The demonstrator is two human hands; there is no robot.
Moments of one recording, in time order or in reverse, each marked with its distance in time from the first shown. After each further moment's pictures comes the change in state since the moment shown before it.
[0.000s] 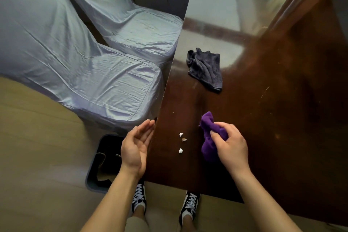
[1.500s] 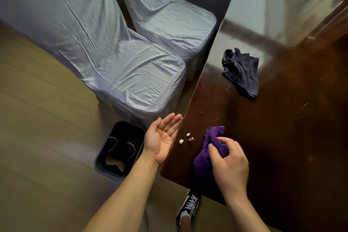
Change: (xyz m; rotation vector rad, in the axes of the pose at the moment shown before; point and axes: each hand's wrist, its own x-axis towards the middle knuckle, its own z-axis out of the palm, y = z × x) left_hand 0.032 -0.004 -0.019 -0.297 0.028 -0.303; right_hand -0.045 -0.037 0.061 -0.046 0.029 -0.011
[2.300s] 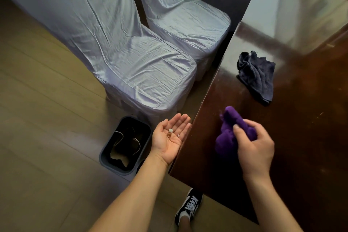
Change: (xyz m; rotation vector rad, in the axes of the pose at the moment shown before) left_hand 0.001 -0.001 -0.011 -0.243 -0.020 -0.019; right_hand 0.048 -0.016 -0.010 0.221 0.050 0.009
